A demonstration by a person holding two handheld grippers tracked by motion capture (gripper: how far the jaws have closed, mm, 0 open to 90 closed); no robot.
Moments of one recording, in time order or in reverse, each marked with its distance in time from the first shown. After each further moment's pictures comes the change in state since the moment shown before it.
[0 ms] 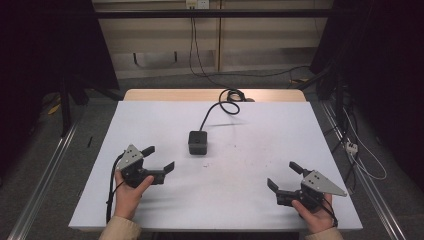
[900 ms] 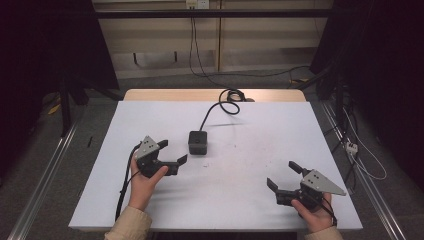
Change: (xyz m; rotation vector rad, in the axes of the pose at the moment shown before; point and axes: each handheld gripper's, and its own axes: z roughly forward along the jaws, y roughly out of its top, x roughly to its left) left arm -0.006 0.011 0.041 0.036 -0.025 0.009; right arm 0.000 0.000 0.002 0.000 0.007 -0.004
